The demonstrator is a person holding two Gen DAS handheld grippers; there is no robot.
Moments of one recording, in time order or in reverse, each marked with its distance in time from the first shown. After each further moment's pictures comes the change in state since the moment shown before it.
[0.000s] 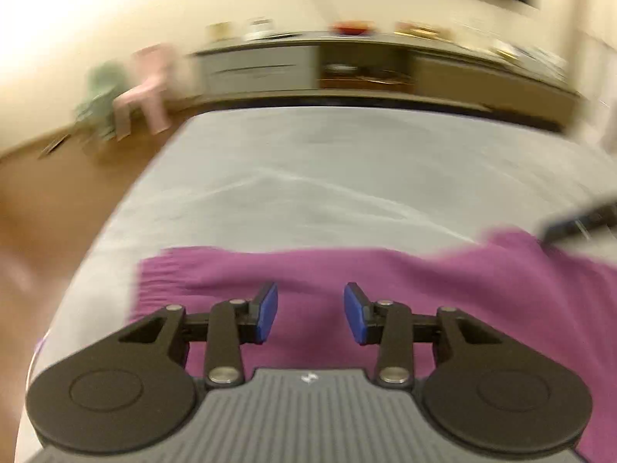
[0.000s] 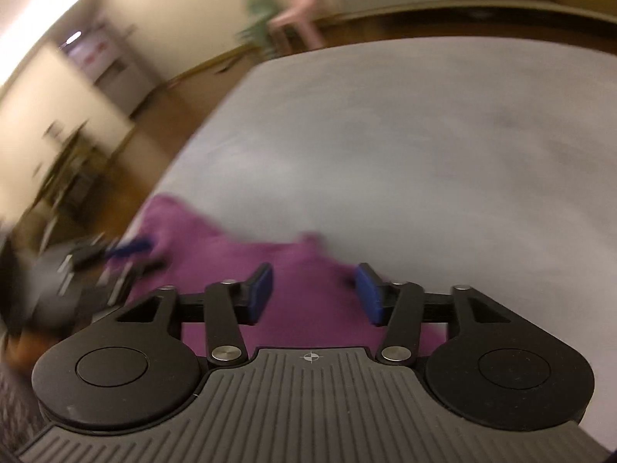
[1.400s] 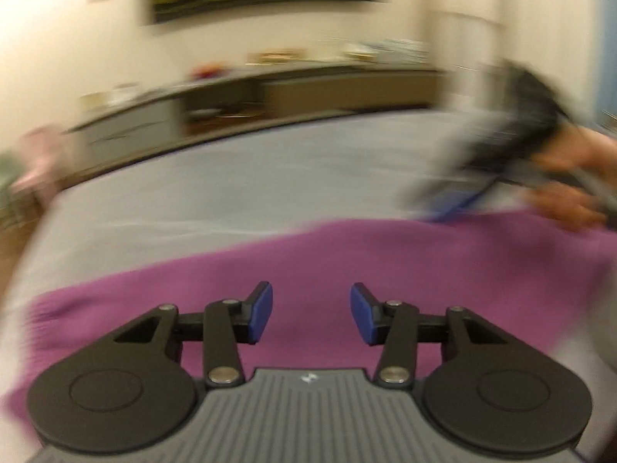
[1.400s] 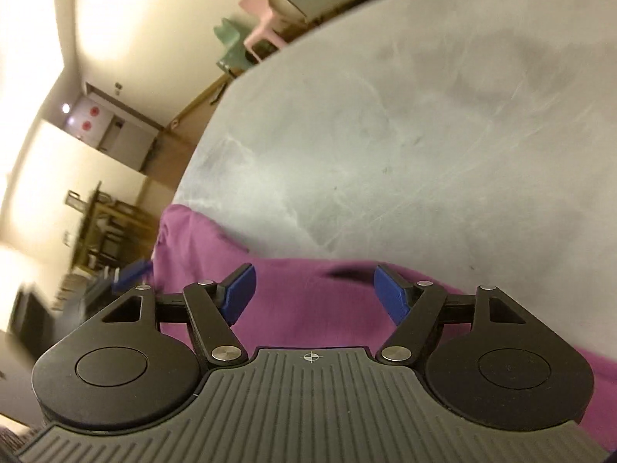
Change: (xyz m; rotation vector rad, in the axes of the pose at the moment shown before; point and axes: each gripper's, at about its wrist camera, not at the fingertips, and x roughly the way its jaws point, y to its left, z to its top) left arm -0.102 -0.155 -0.068 0.403 -0.126 -0.379; right arm -0.113 -0.153 -0.096 0.356 -0.005 0.160
